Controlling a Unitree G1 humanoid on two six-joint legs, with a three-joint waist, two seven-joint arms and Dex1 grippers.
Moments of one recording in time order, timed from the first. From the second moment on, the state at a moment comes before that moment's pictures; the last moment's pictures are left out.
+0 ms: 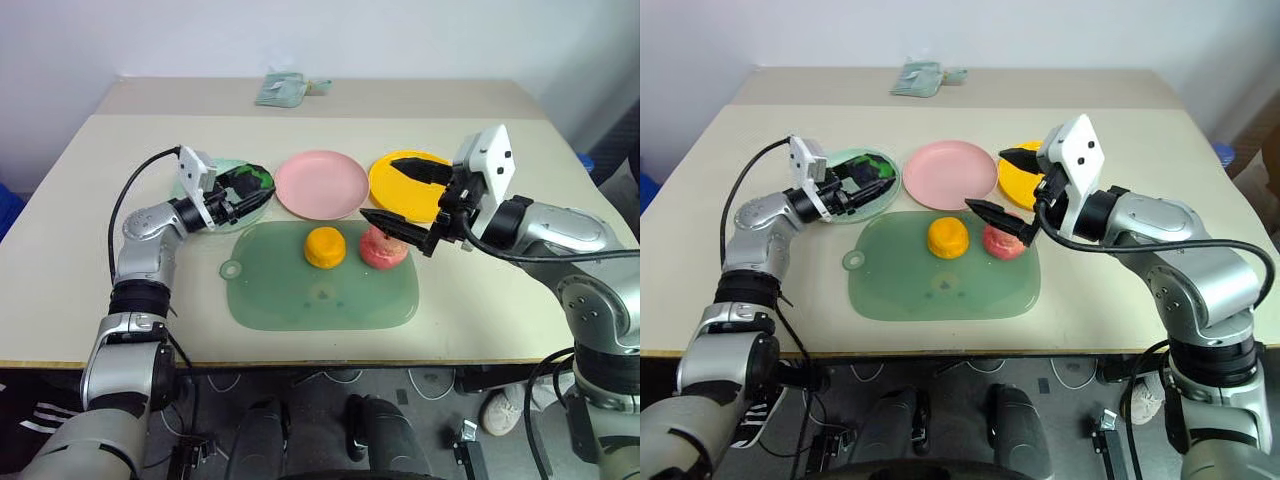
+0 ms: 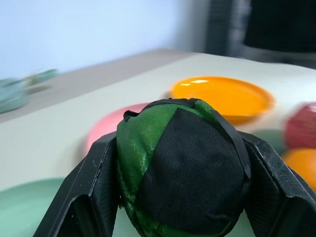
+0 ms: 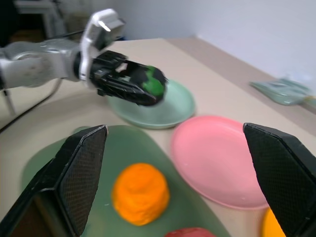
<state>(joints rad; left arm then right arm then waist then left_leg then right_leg) -0.79 0.44 0.16 0.76 -0.30 -0.10 -0.99 -0.54 -0.65 -0.07 -0.49 0.63 0.77 0.57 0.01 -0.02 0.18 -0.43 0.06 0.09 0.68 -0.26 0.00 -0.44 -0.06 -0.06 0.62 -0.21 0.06</state>
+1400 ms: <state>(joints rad) -0.78 0.53 0.20 0.68 -0.46 0.07 -1.30 -0.56 -0.50 0.11 -0.44 0.47 0.76 0.54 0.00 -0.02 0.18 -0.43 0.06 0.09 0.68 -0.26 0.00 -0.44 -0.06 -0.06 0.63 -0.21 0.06</state>
